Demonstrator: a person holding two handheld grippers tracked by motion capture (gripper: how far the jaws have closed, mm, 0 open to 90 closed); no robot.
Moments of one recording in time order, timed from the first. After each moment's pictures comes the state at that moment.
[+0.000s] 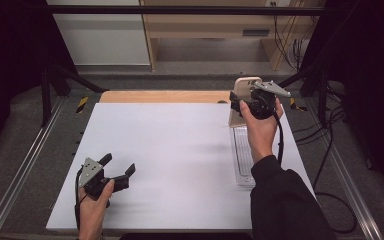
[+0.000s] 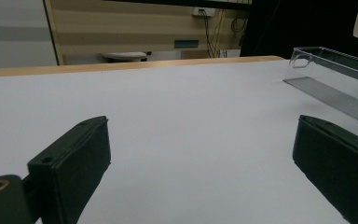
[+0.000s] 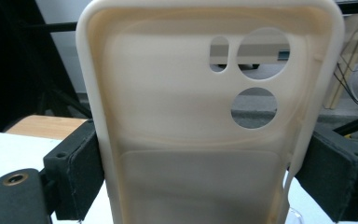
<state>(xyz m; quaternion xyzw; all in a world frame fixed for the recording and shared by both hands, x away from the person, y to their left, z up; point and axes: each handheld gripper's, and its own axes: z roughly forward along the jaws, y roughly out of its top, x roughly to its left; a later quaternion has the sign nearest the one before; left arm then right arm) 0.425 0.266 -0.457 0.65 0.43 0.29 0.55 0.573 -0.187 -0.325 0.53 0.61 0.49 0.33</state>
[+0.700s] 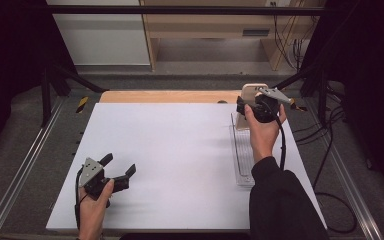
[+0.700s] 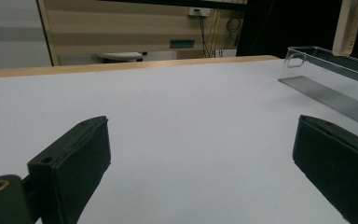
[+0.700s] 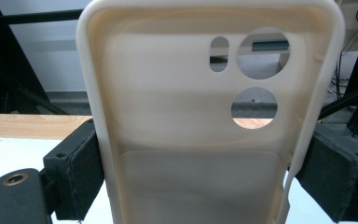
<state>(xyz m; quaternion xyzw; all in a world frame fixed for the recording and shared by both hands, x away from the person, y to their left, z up) 0.426 0.266 -0.457 0.66 0.42 0.29 0.55 0.588 -0.207 -0.360 0.56 0.59 0.46 0.35</state>
